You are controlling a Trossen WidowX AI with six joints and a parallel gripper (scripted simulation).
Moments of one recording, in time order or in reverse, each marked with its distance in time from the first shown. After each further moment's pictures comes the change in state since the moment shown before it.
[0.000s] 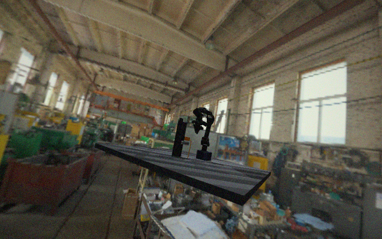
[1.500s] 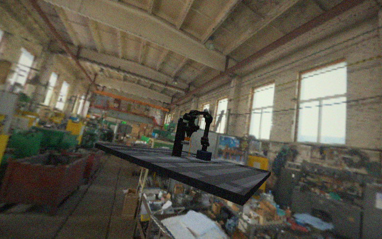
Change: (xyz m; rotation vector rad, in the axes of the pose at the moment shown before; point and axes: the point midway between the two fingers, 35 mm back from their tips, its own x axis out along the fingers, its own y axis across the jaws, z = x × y) arm 0.036 0.032 -0.084 0.145 0.078 0.200
